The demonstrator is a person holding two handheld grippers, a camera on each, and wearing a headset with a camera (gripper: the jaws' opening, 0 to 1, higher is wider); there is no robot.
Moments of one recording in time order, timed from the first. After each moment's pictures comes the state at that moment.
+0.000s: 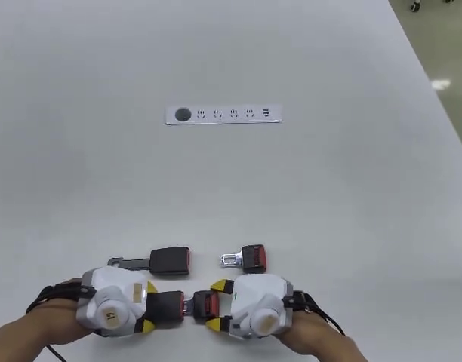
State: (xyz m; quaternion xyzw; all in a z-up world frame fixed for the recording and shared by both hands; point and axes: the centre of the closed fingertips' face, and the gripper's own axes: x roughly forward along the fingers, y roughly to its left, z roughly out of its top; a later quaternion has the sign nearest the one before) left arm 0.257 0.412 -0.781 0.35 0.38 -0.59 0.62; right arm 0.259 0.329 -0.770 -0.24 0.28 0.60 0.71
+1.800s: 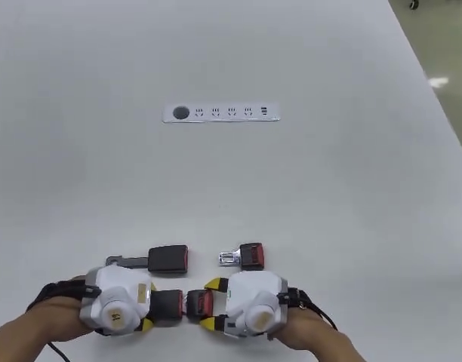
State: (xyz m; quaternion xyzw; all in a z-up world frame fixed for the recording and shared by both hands) left arm 0.256 0.410 -0.780 0.38 0.38 -0.59 0.61; right arm 0.252 0.337 -0.762 -0.24 0.27 0.61 0.71
